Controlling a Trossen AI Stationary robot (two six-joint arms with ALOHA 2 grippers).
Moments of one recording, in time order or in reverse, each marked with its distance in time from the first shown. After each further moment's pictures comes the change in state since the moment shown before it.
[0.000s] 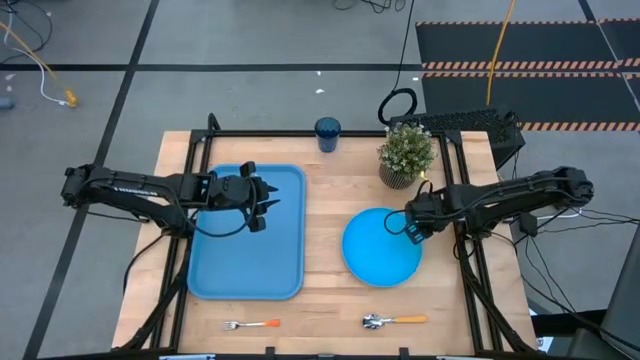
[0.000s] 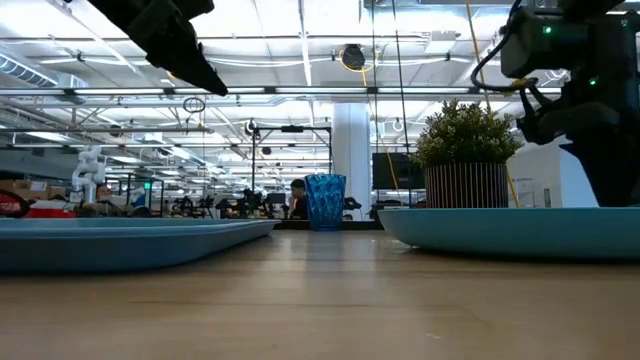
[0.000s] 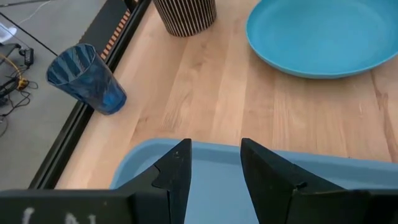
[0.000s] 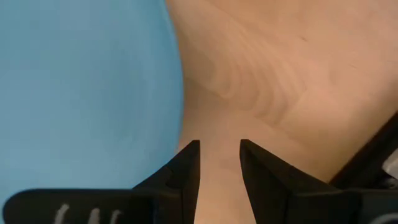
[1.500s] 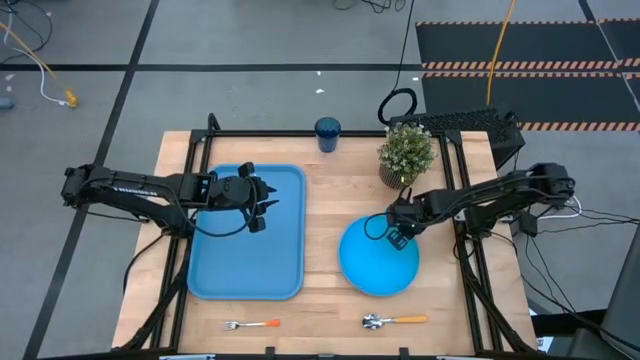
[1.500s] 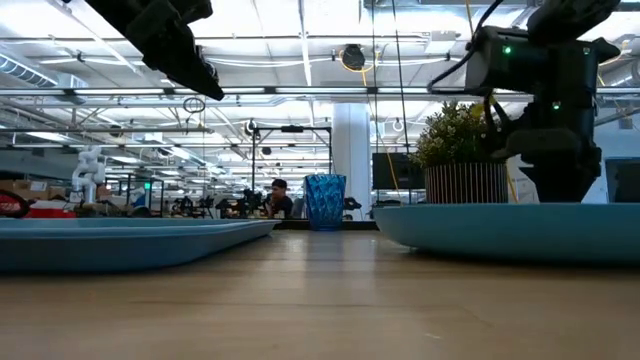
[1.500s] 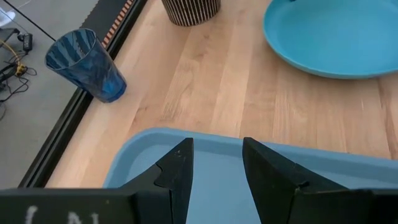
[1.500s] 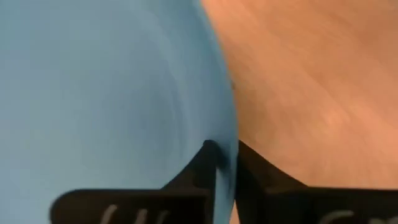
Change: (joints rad) left arm 0.000 0.000 -0.001 -0.031 0.000 -0.050; right arm 0.004 0.260 0.004 0.319 0.046 -0.239
